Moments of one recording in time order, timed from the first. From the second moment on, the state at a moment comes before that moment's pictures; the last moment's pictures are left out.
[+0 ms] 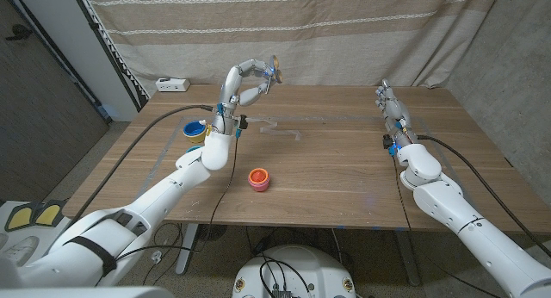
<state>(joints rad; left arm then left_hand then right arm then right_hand) 0.63 0.42 0.53 -1.12 0.39 -0.96 0.74 1.26 -0.04 0.42 -0.19 0.25 0.84 -0.17 0.87 0.36 0.91 -0.20 0.54 0.60 1.19 -0.24 0.24 0.48 0.44 -0.04 0.87 0.36 -1.03 -0.59 -0.26 -1.62 0.54 0.27 -0.25 0.42 0.06 -0.30 0.01 0.57 0.08 0.03 0.19 0.18 0.13 -0.02 0.22 0.19 0.02 -0.04 0.18 0.18 0.05 -0.03 0.20 0.18</state>
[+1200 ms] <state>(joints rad) 0.67 0.33 0.43 -1.09 0.17 -1.04 0.49 1.26 -0.04 0.43 -0.19 0.25 0.86 -0.17 0.87 0.35 0.91 -0.20 0.54 0.60 1.20 -0.24 0.22 0.47 0.43 -0.05 0.89 0.33 -1.04 -0.60 -0.26 -1.65 0.53 0.24 -0.26 0.42 0.06 -0.30 0.01 0.57 0.08 0.03 0.19 0.18 0.13 -0.02 0.22 0.19 0.02 -0.04 0.18 0.18 0.05 -0.03 0.20 0.18</state>
